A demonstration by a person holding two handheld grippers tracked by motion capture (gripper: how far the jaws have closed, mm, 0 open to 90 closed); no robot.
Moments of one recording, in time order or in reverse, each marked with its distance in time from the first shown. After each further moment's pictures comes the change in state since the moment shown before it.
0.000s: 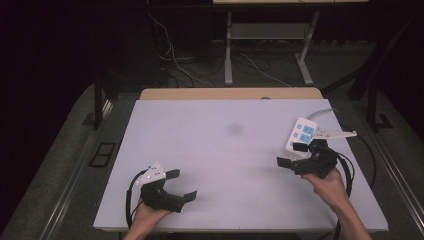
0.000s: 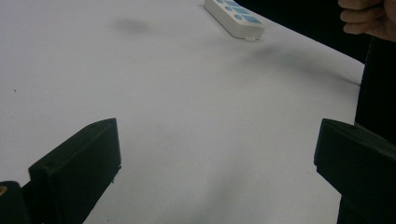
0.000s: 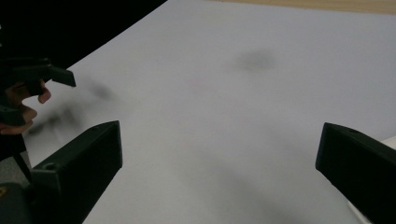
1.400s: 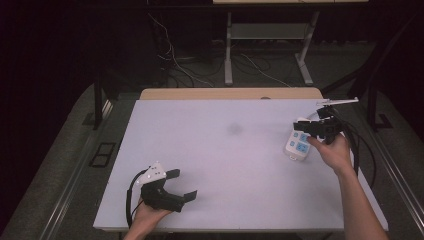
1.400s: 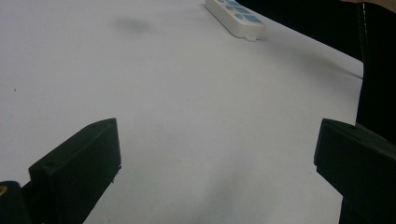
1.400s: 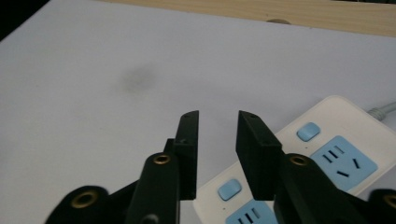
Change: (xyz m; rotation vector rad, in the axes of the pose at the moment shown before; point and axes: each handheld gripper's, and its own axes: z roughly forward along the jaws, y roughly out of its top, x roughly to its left) left arm 0.001 0.000 0.001 -0.002 0.000 -0.003; right arm -0.081 0.055 0.010 0.088 -0.274 0.113
